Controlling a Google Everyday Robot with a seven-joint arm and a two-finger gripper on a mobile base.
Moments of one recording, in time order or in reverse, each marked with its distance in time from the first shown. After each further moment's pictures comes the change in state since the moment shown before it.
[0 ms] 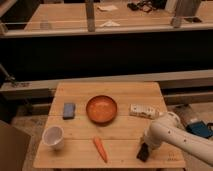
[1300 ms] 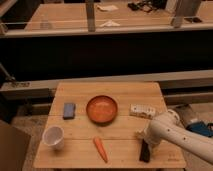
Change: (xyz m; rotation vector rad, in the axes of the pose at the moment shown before) arm 0.000 -0.009 -0.004 0.011 0.010 -0.017
